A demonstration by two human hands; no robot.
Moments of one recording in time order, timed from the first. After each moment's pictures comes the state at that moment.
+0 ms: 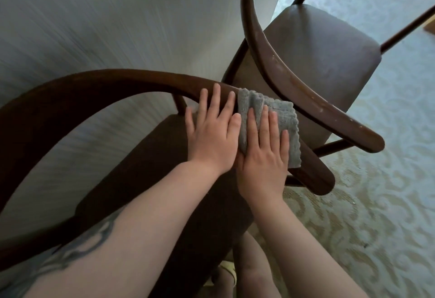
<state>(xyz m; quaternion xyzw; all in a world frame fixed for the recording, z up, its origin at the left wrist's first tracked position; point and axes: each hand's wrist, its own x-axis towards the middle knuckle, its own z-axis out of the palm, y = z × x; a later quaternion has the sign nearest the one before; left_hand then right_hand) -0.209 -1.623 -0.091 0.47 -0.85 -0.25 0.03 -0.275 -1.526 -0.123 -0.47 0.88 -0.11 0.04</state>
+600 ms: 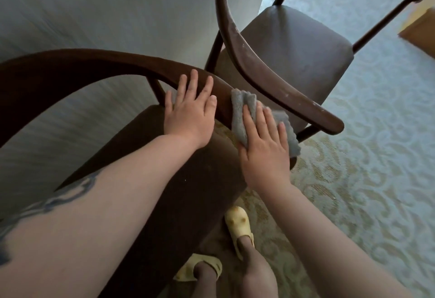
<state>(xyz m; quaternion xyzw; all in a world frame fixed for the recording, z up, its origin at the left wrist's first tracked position) -0.225 -1.615 -0.091 0.48 -0.85 -0.21 -0.02 -0.323 -1.476 -0.101 -0.51 0.85 -0.05 0.09</state>
